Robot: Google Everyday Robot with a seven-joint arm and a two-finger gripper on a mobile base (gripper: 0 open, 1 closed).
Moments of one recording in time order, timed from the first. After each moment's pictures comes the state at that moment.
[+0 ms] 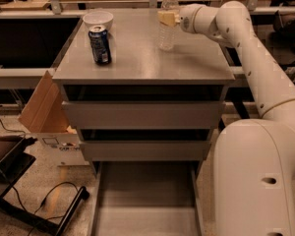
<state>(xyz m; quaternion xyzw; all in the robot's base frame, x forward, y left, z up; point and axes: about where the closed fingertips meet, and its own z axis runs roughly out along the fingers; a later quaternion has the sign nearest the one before) 0.908 -0.085 0.954 -0.28 0.69 0.22 0.63</state>
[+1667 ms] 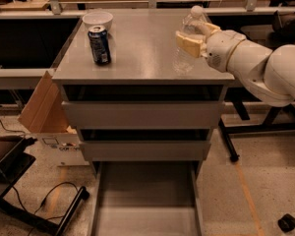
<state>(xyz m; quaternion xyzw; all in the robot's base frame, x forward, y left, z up) 0.681 -0.114 0.985 -0.30 0.62 0.19 0.70</state>
